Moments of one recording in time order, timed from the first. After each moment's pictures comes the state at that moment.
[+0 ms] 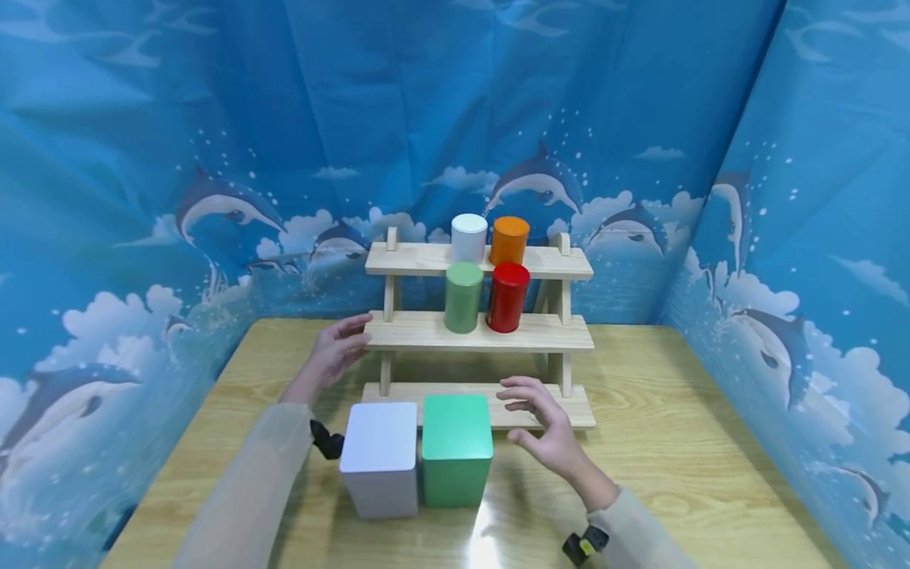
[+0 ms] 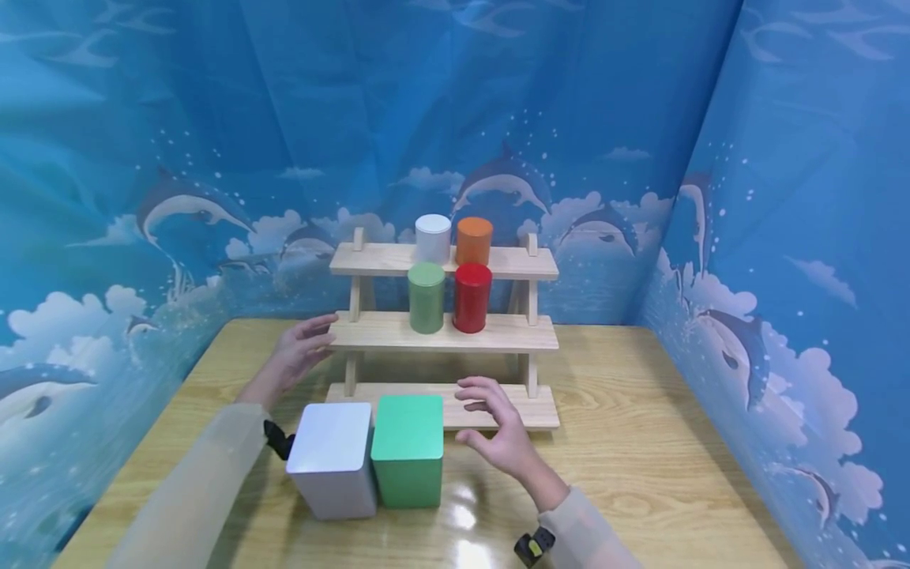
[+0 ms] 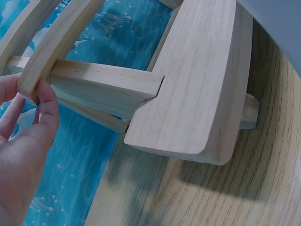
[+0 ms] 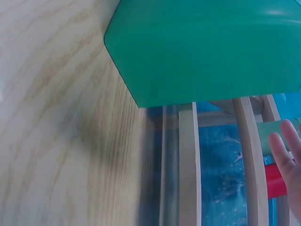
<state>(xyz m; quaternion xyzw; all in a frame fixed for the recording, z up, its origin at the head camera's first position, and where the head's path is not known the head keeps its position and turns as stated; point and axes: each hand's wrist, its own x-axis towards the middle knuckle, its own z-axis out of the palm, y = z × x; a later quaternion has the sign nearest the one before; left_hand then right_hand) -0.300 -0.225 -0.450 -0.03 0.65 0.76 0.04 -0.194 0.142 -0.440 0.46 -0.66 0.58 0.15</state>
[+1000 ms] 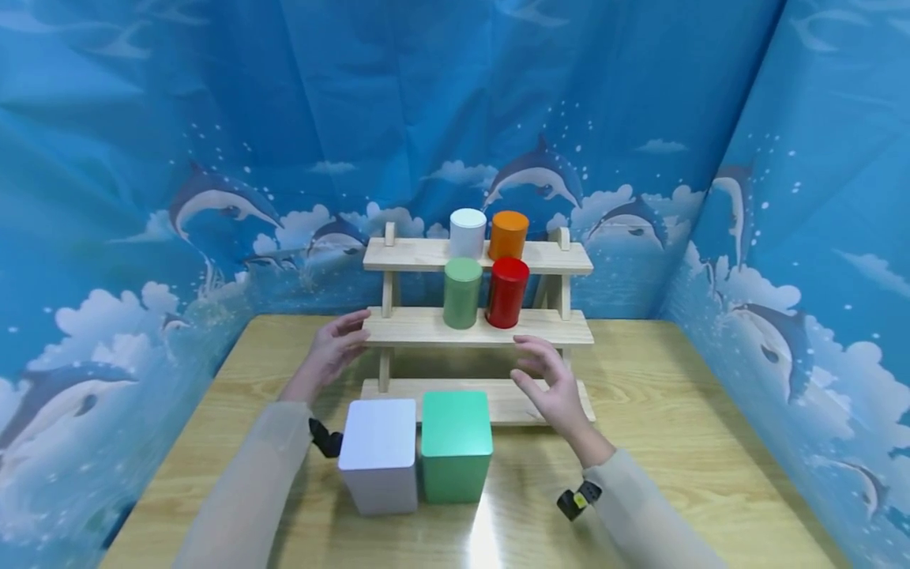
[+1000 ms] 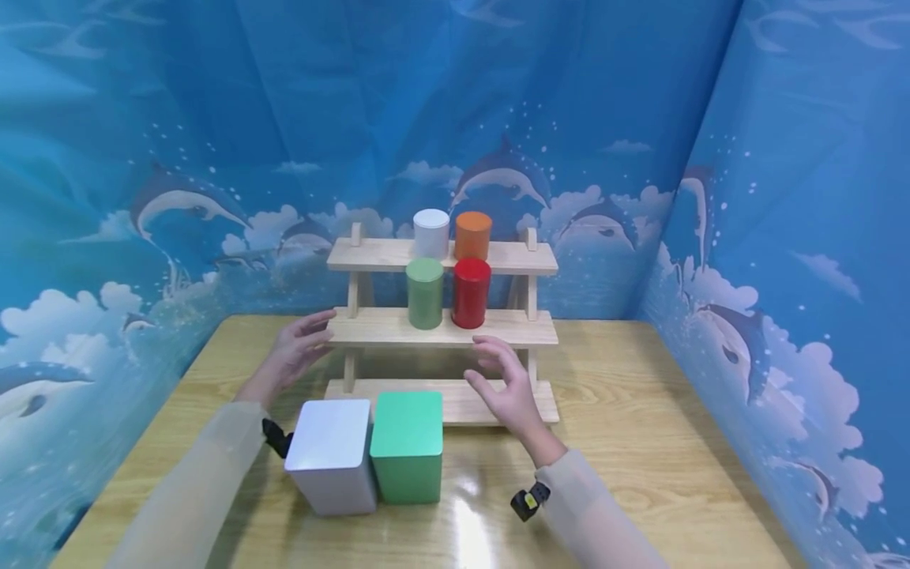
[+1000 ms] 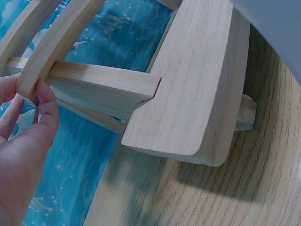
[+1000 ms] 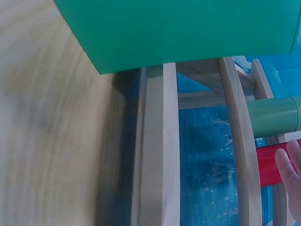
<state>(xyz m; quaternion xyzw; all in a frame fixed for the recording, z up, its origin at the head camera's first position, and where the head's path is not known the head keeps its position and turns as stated) -0.299 -0.225 -0.451 -0.02 0.63 0.77 0.04 -0.221 0.142 -0.412 0.34 -0.70 0.60 0.18</state>
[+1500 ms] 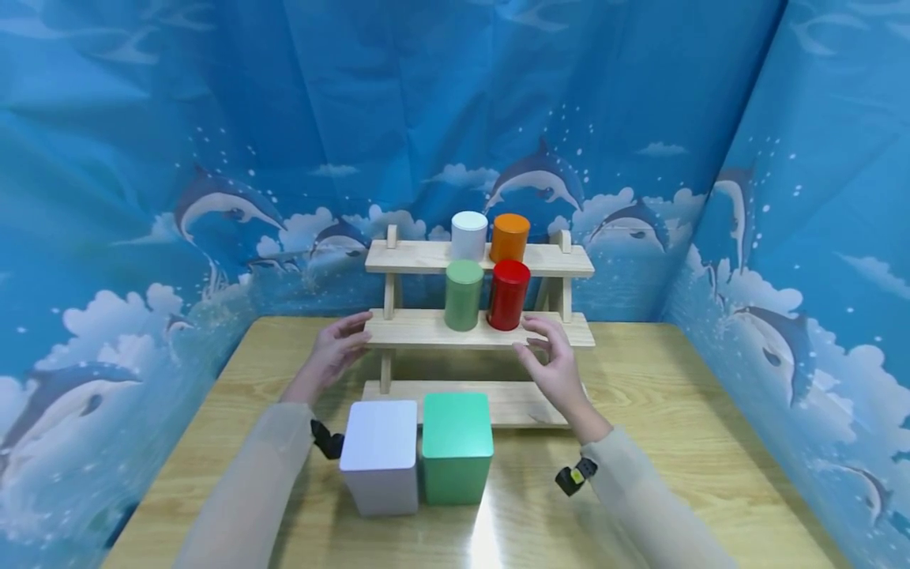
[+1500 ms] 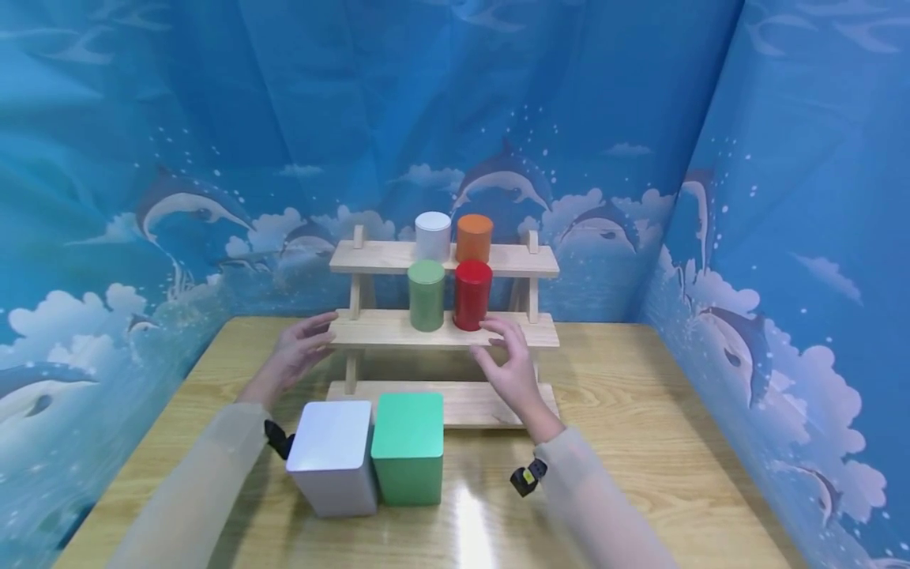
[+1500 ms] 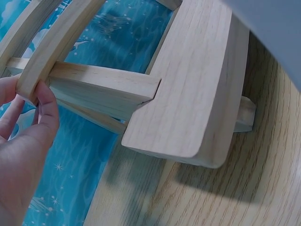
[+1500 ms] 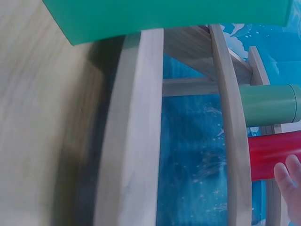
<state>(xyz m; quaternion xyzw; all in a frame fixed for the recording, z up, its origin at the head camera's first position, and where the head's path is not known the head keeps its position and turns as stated) -0.297 -0.224 -0.448 -0.03 0.63 0.78 0.04 -0.244 0.137 -0.396 0.28 -0.73 0.58 0.23</state>
